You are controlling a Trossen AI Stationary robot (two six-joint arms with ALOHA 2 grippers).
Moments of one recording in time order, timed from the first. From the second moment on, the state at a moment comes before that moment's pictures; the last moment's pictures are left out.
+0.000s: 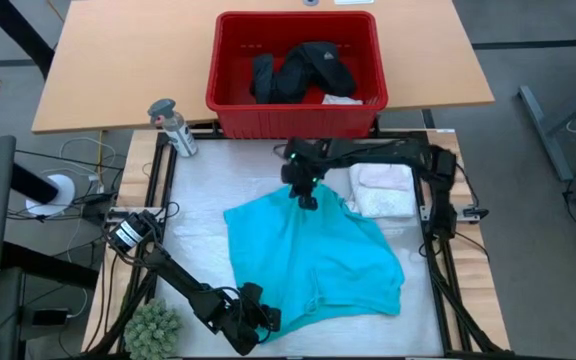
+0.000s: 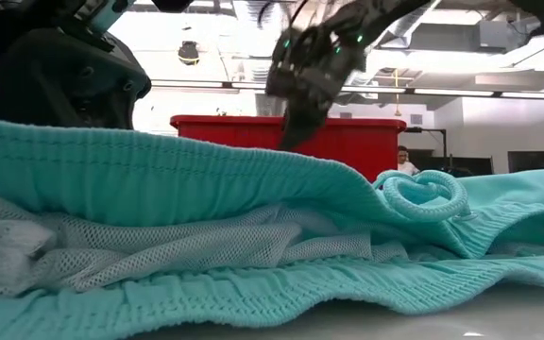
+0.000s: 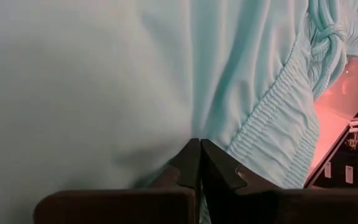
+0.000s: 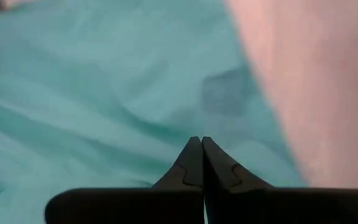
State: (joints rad) left arm -0.72 2.04 1.19 -0.08 -0.53 -1.98; right arm -0.31 1.93 1.52 -0.64 -0.36 -0.32
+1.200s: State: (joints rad) left arm -0.72 2.04 1.19 -0.07 -0.48 -1.98; right arm -0.34 2.08 1.65 -0.55 -0.44 -0.43
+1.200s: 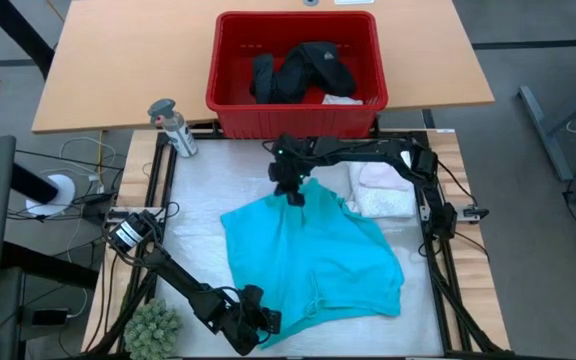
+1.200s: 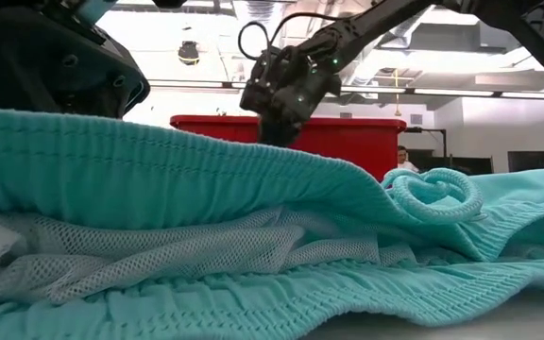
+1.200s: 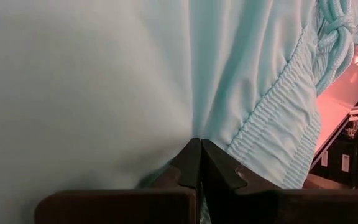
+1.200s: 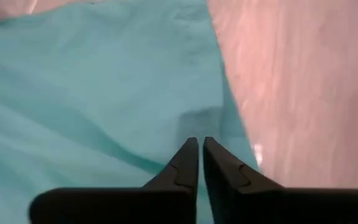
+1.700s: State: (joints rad) left arm -0.72 2.05 1.19 -0.07 -0.49 -1.99; right arm -0.32 2.16 1.66 -0.35 -0.44 -0.46
